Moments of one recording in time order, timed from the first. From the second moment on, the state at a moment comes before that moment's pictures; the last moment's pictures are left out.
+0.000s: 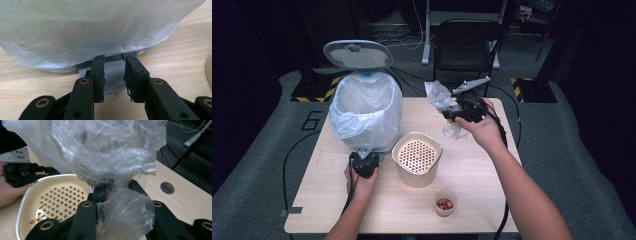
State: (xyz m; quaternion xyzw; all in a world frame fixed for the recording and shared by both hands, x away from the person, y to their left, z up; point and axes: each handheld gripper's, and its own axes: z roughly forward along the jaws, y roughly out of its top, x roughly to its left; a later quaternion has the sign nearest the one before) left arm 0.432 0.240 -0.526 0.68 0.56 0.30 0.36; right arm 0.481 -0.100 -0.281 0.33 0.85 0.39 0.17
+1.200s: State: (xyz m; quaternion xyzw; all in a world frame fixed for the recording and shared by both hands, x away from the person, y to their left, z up) left arm 0.433 0.241 -0.524 0.68 0.56 0.31 0.35; right arm 0.458 0.060 -0.225 0.25 0.85 0.46 0.10
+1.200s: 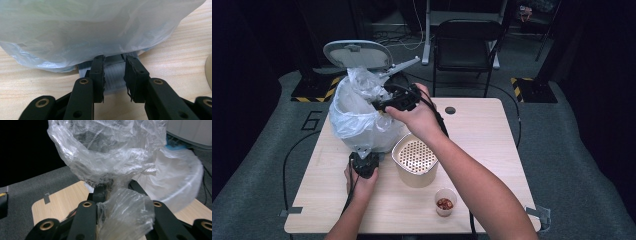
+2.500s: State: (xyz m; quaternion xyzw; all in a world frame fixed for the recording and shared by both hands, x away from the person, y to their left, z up) left arm 0.432 0.242 -0.524 0.69 0.56 0.30 0.35; right arm 0.536 0.135 -0.255 0.24 0.83 0.47 0.18
